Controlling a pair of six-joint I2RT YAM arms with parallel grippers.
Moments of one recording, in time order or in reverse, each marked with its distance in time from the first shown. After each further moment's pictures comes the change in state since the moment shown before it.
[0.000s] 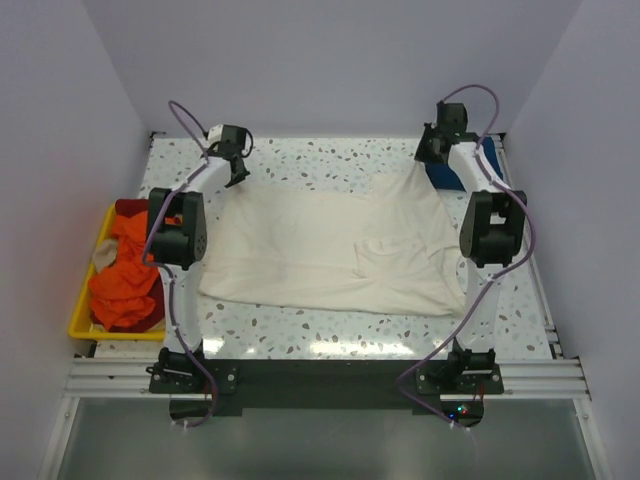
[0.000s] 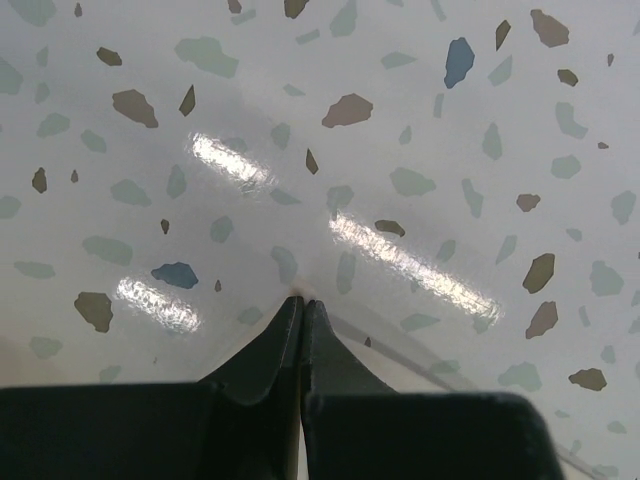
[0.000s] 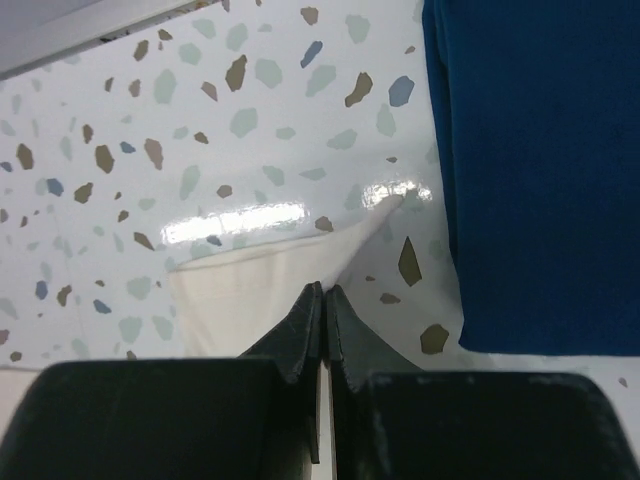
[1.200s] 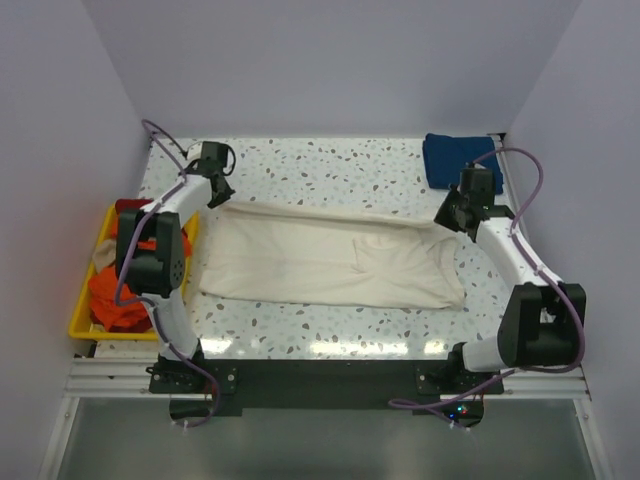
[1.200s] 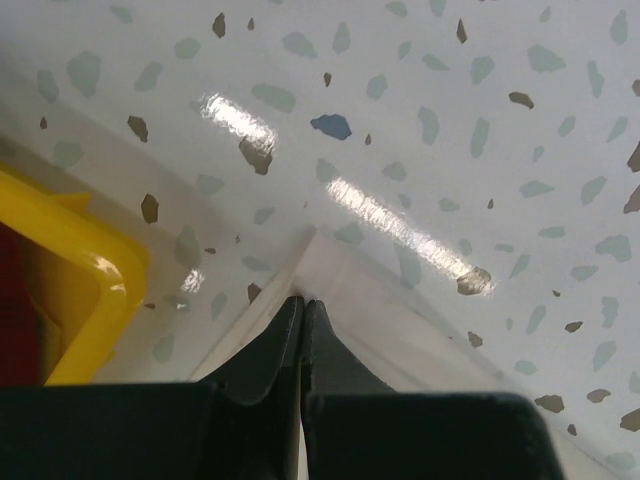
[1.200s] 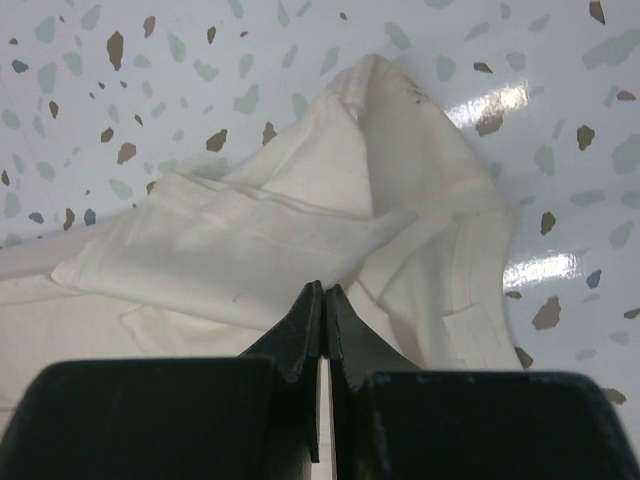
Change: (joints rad) left arm 0.046 -0.327 -0.365 -0.003 0.035 -0.046; right arm -0.016 -0.856 -0.967 0.082 0.081 0.118
